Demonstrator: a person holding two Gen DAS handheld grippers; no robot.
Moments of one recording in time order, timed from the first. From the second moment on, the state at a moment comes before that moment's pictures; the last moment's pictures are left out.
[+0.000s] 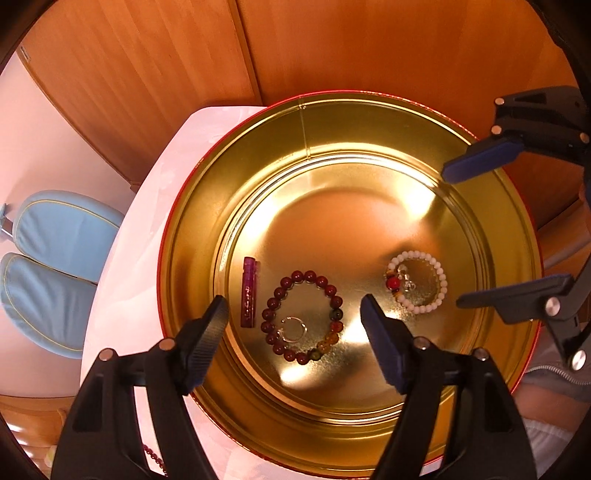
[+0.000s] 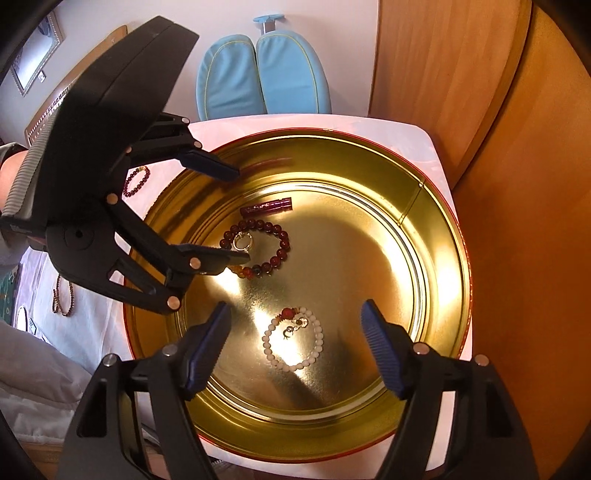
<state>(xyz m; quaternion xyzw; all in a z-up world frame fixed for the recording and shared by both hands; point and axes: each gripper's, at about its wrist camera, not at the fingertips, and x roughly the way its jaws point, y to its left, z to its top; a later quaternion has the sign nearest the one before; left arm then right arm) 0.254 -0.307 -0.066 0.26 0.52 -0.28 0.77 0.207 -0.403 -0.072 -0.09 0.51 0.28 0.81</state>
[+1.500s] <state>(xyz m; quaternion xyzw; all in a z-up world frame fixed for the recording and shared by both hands) 0.053 -0.095 -0.029 0.00 0.54 0.02 0.84 0.081 -0.324 0.001 -0.11 0.37 0.40 0.83</state>
